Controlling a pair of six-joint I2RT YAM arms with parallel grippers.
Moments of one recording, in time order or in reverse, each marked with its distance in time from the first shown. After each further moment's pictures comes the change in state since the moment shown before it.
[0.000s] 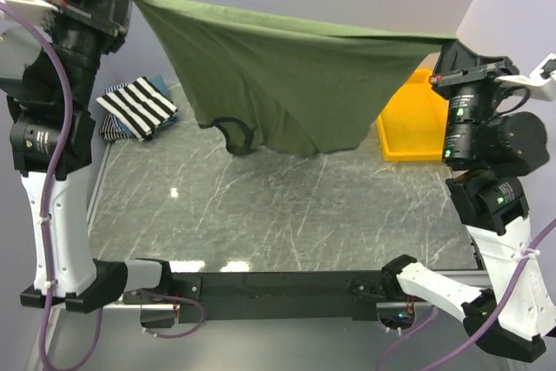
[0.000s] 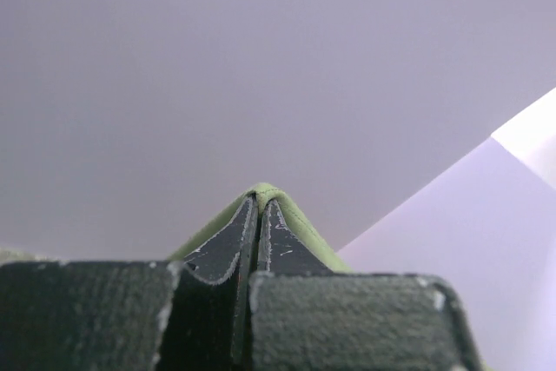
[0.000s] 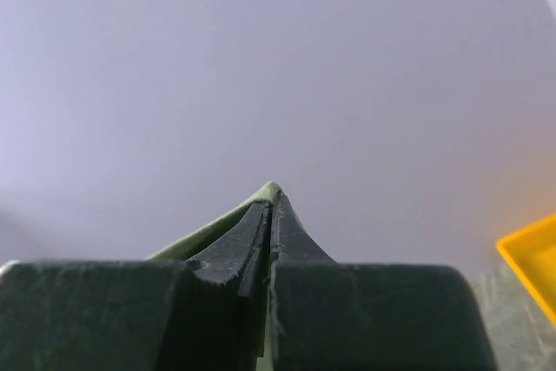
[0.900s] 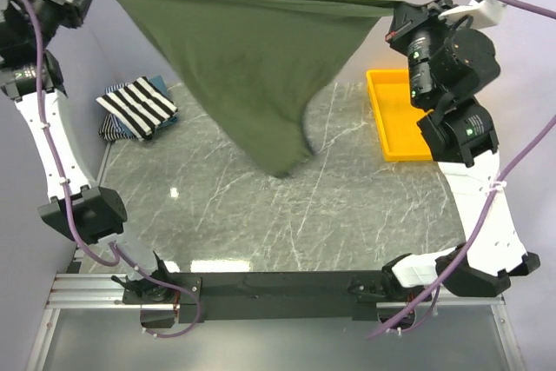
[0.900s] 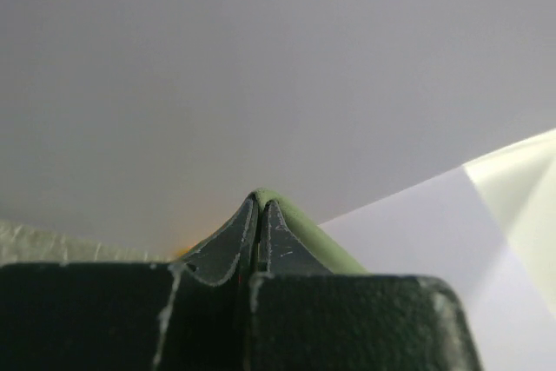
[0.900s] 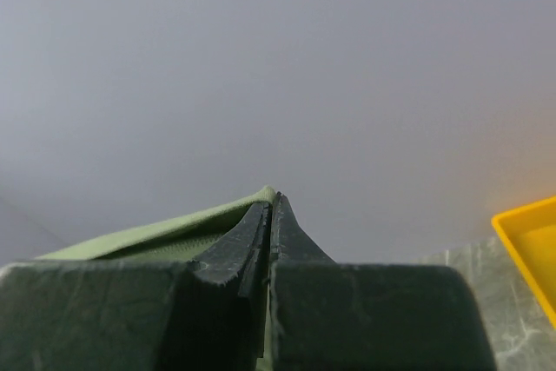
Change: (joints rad) left arm 0.505 0.454 0.079 0.286 0.670 -0.417; right arm -0.028 0.362 0.429 -0.230 -0.145 -0.011
